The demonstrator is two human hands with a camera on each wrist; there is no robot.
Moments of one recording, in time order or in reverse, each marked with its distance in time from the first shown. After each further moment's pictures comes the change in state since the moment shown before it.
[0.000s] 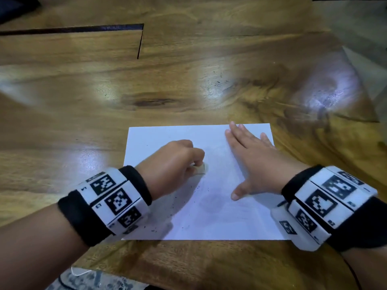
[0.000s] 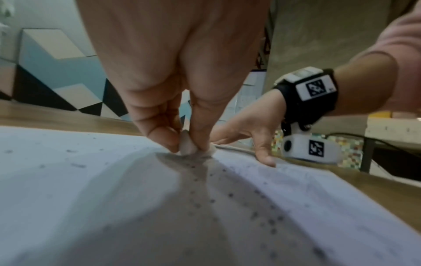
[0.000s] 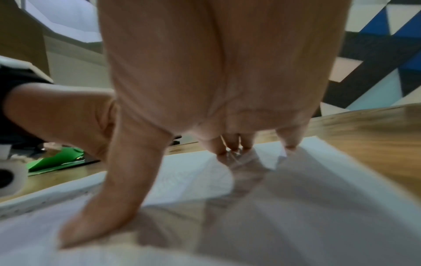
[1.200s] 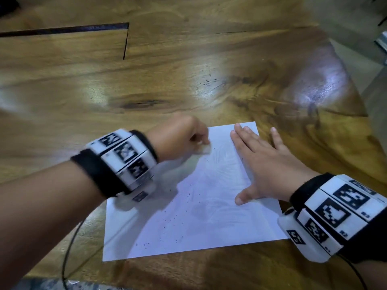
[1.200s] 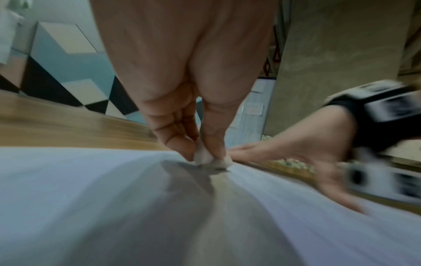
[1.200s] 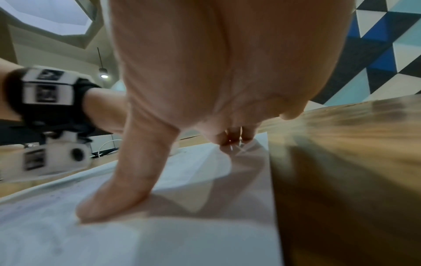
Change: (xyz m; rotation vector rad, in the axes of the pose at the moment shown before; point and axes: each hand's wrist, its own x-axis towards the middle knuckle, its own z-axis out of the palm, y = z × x) left_hand 0.061 0.002 -0.022 -0.052 -0.042 0.047; right_hand -0.015 0.015 0.006 -0.077 0.001 0.085
